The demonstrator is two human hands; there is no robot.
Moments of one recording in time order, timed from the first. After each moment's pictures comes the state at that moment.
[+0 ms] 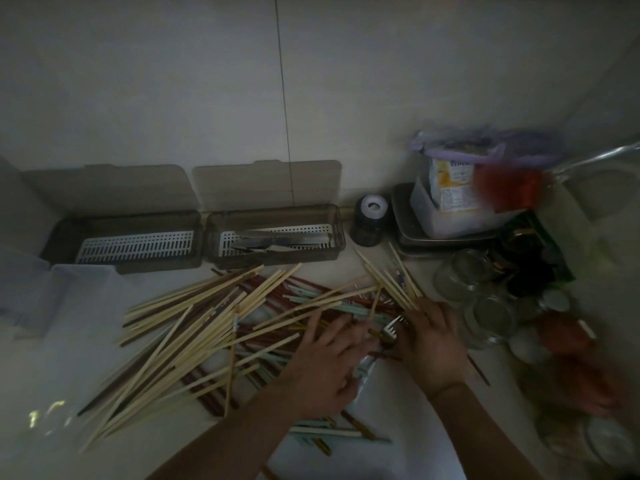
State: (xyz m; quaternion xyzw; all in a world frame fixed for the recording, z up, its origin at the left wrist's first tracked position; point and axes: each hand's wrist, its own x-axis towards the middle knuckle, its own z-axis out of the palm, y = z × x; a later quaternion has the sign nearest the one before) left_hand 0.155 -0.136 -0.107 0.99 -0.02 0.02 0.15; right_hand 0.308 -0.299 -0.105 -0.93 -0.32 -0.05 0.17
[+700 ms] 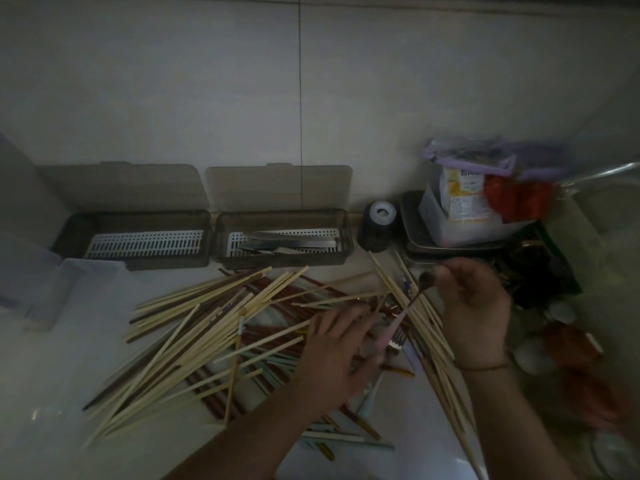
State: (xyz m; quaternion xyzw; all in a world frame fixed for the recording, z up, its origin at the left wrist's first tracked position) left_hand 0.168 -0.146 -0.086 0.93 0.09 0.14 0.31; right_hand 0.319 -0.260 0.001 -0.80 -0.20 -0.03 0.57
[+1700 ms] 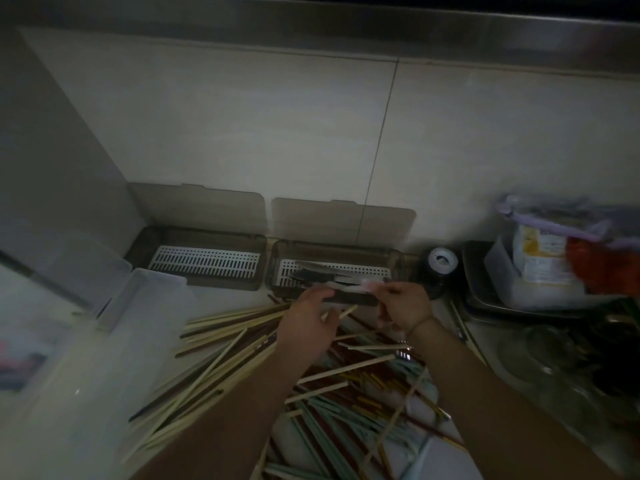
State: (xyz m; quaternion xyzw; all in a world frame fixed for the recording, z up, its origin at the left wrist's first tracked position) left_hand 0.174 -0.014 -0.071 0.83 0.39 0.14 0.37; right_hand 0.327 -0.106 -0.039 -0.78 -0.13 0.38 0.49
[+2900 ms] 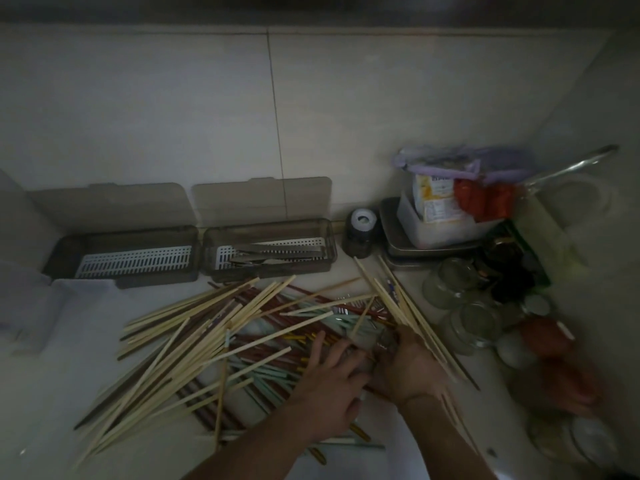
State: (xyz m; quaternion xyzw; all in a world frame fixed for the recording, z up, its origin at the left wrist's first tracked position) left_hand 0.154 -0.163 -0.107 0.99 -0.03 -0.05 0.09; right_hand 0.278 -0.283 -0.103 -0.97 -0.13 0.13 0.15
